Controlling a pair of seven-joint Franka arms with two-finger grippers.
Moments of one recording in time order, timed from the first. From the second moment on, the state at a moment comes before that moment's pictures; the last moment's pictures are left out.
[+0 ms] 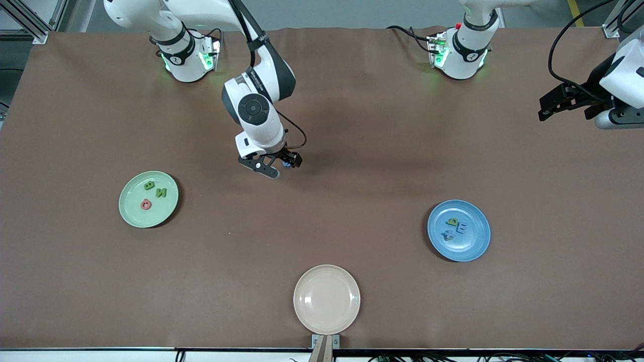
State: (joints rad) left arm 0.03 -0.06 -0.11 -1.59 0.00 1.48 -0.10; right arm 1.01 0.42 -0.31 -2.03 0.31 2.38 0.95
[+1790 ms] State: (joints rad) left arm 0.03 -0.06 -0.11 -1.59 0.00 1.48 -0.10; right arm 1.05 0.55 -0.31 -2.03 0.36 2.47 0.95
